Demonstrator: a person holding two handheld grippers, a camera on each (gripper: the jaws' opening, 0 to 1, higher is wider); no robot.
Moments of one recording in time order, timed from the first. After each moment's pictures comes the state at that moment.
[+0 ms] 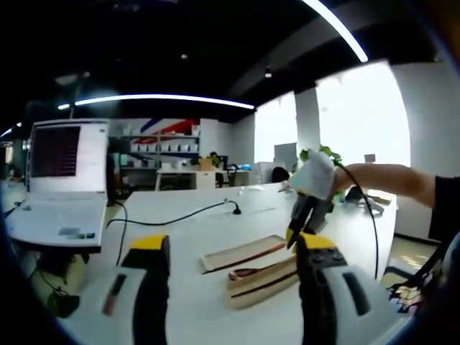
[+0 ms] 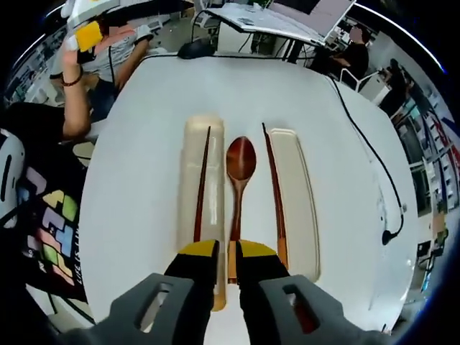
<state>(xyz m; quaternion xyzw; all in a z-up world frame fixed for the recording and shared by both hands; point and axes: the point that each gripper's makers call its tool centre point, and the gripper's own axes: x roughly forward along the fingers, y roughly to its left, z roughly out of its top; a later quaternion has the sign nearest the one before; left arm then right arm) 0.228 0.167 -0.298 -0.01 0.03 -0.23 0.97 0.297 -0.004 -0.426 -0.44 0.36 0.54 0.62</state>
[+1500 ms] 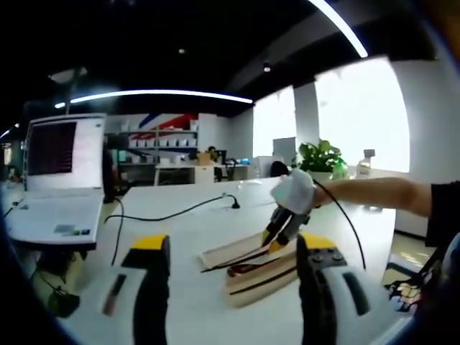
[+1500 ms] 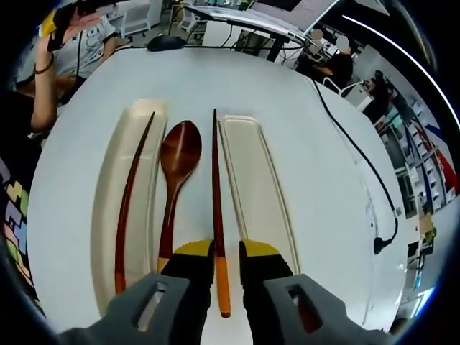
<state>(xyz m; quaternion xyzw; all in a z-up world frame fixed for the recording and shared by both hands) 0.236 0.168 -0.303 -0.01 0.04 -0.23 0.97 0.360 0.007 -0.467 -0.42 0.32 0.52 0.67</state>
